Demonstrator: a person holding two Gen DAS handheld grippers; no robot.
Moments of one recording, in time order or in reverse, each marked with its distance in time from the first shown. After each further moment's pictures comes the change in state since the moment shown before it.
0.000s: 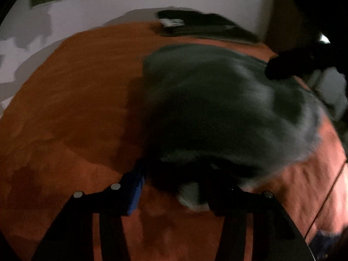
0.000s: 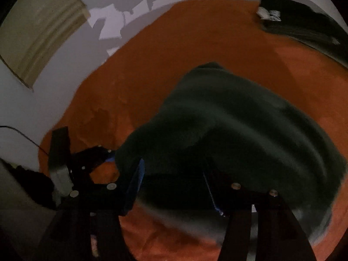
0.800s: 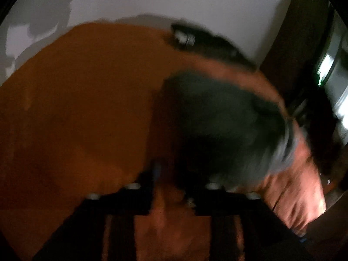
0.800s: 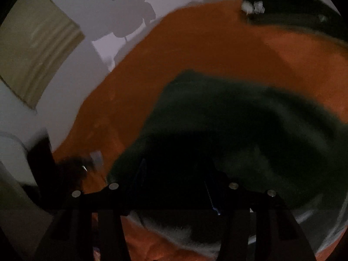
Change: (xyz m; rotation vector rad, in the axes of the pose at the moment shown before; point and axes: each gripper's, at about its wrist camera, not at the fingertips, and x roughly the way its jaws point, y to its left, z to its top) left arm -0.054 0.061 0.018 -0.116 -0.058 -0.219; right arm 0.025 -0.016 -0.023 0.106 -0.059 0.099
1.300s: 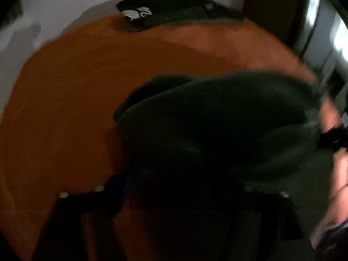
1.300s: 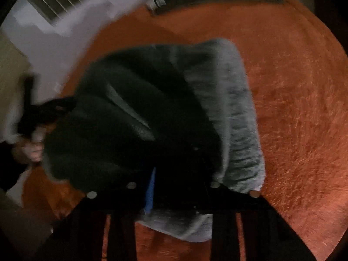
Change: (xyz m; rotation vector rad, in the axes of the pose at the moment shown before) left arm 0.153 -0.056 0.075 0.361 0.254 0.111; right arm -0.066 -0.118 -0.096 0.277 -0.160 -0.177
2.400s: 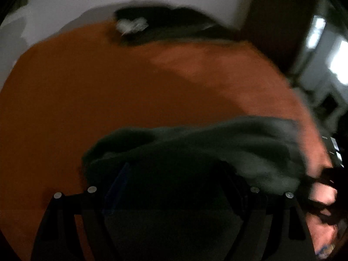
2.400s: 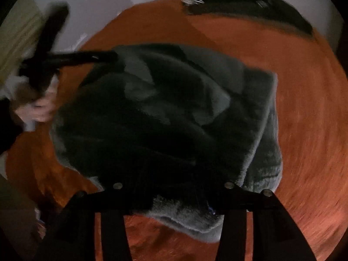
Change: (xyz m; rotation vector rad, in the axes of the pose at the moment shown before) left arm -0.008 -0.003 0.028 -0.126 -0.062 -0.077; right arm -0.013 0.028 -0.005 -0.208 0.063 -0.066
